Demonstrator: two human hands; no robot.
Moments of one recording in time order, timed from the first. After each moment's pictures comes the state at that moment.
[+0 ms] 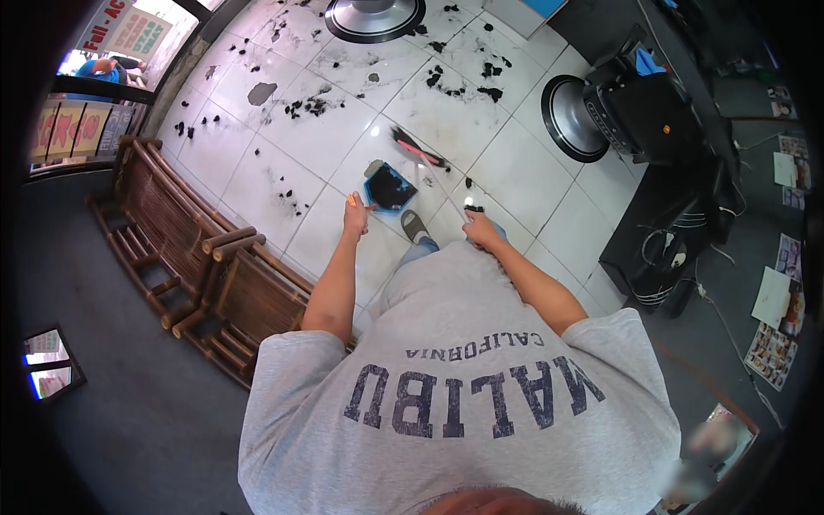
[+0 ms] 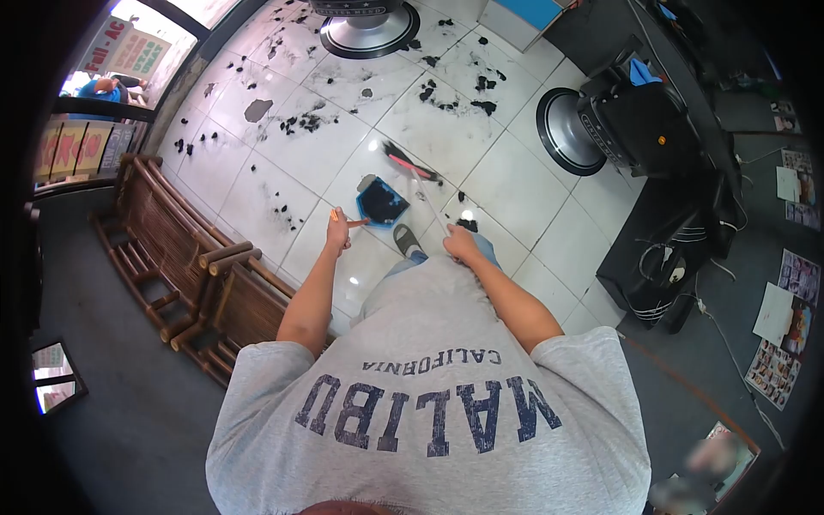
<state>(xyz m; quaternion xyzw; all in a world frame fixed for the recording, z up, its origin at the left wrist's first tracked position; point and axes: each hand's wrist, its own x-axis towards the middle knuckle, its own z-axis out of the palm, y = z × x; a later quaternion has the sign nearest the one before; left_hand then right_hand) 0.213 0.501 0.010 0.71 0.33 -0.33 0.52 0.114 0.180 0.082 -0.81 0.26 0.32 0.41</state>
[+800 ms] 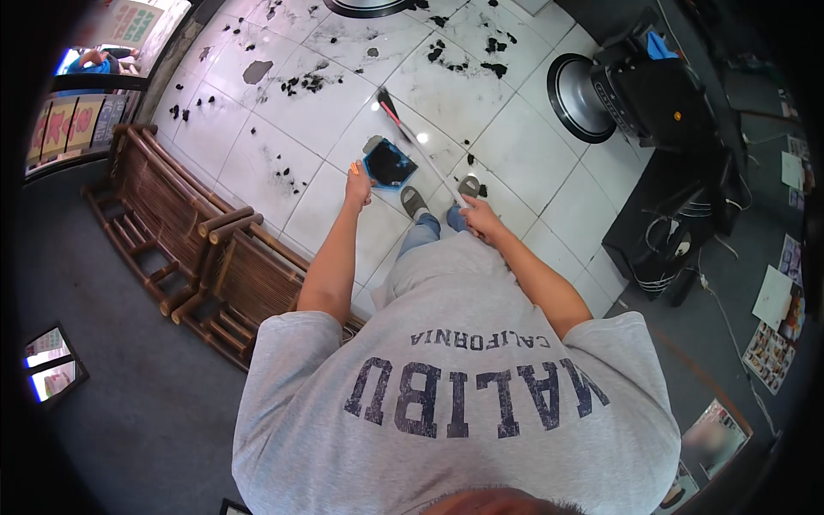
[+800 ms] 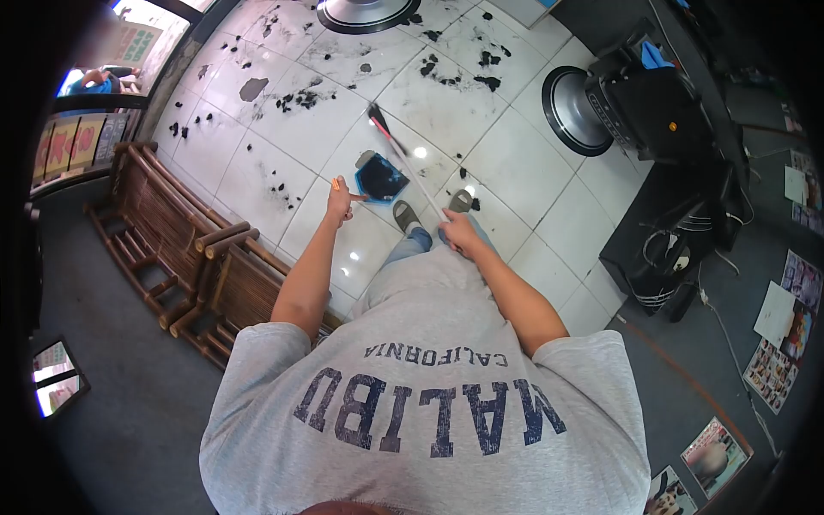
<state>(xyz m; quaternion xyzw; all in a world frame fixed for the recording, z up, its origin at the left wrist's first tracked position) 0.234 0.484 -0.003 0.69 0.31 -0.35 0.55 0.095 0.185 0.084 -0.65 0.35 0.32 0.59</state>
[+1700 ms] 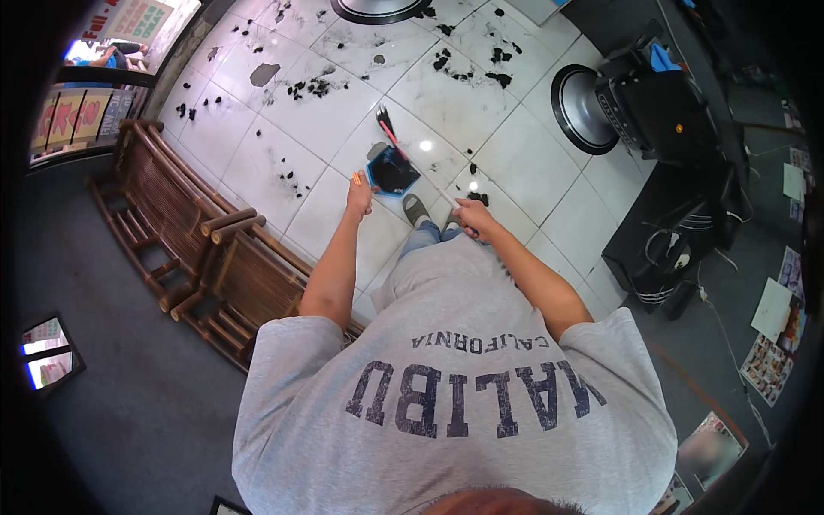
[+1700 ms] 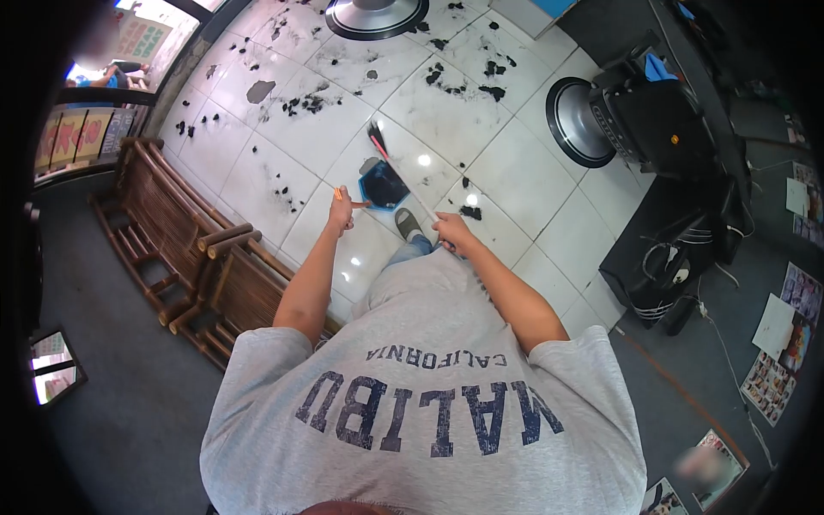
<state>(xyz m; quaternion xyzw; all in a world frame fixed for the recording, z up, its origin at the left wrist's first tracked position) 0.225 0.482 0.008 0.72 0.30 -0.33 0.53 0.131 0.190 0.096 -0.61 0.36 0.39 0.59</state>
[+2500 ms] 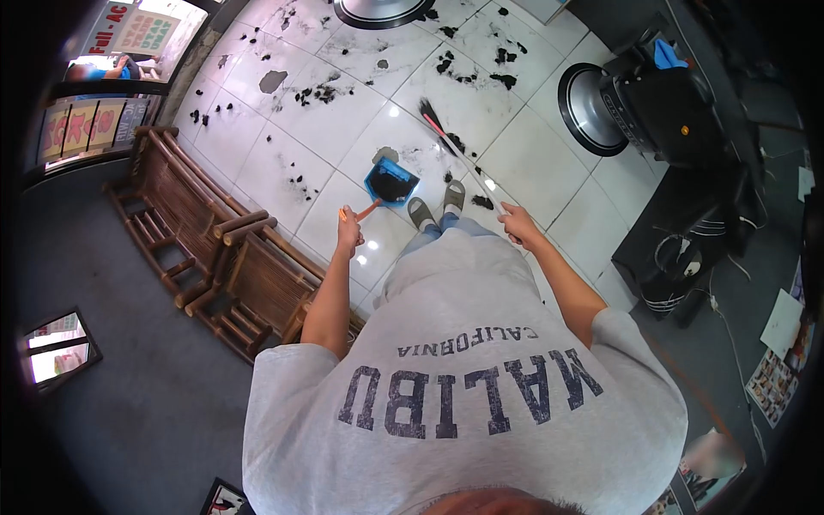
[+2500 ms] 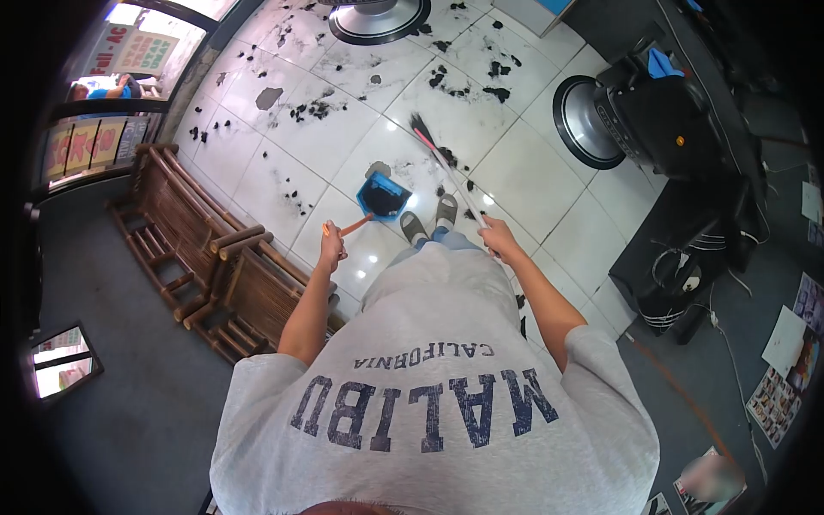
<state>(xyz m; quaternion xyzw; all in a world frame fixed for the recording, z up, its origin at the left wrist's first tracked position) 0.165 0.490 0.033 0.66 0.40 -0.30 0.56 0.125 0.060 0.136 -0.69 0.34 0.36 0.53</state>
